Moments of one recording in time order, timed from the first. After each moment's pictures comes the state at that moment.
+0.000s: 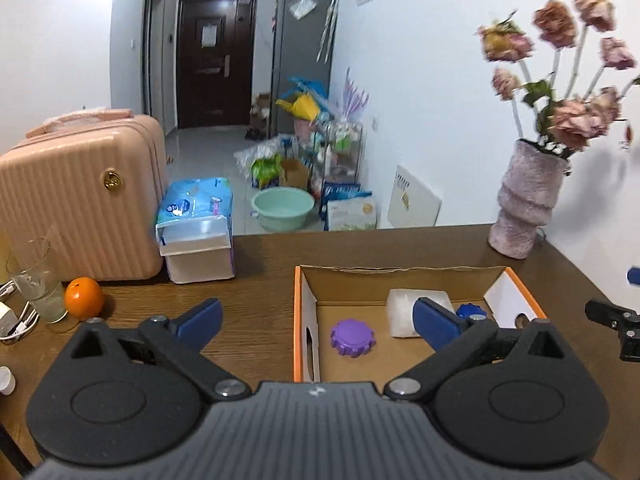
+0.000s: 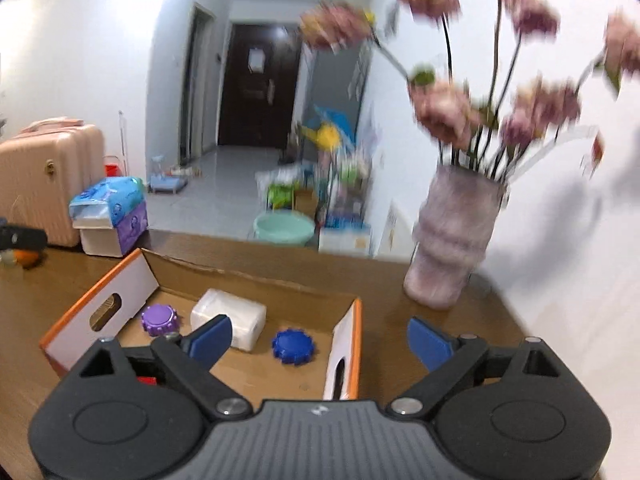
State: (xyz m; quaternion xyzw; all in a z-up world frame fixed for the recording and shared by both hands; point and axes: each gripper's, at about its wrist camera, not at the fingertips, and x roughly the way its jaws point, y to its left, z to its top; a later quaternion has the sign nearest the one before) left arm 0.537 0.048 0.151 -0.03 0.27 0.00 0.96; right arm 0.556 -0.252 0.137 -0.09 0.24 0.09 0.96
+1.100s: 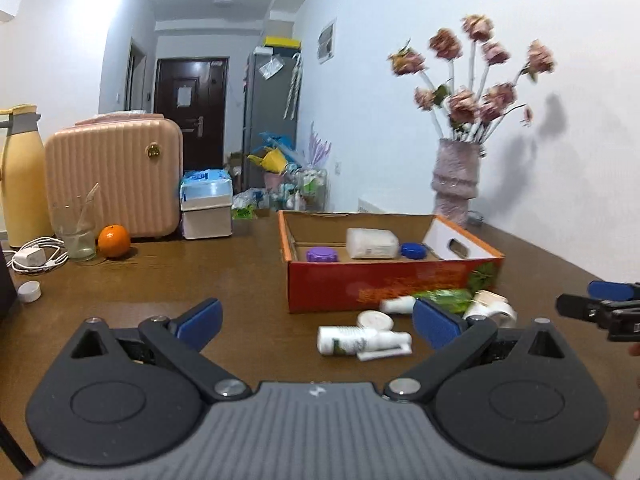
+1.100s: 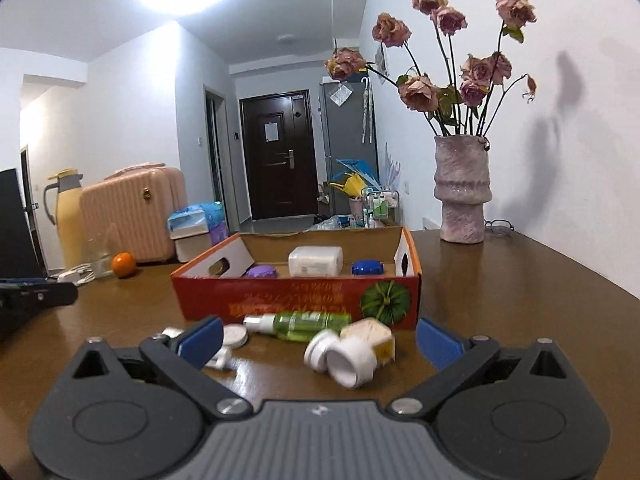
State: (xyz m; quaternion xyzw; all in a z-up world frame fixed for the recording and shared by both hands) left arm 0.296 0.052 0.063 -0.02 0.17 -0.06 0.98; right arm 0.331 -0.266 0.035 0.04 0.16 0.14 0.98
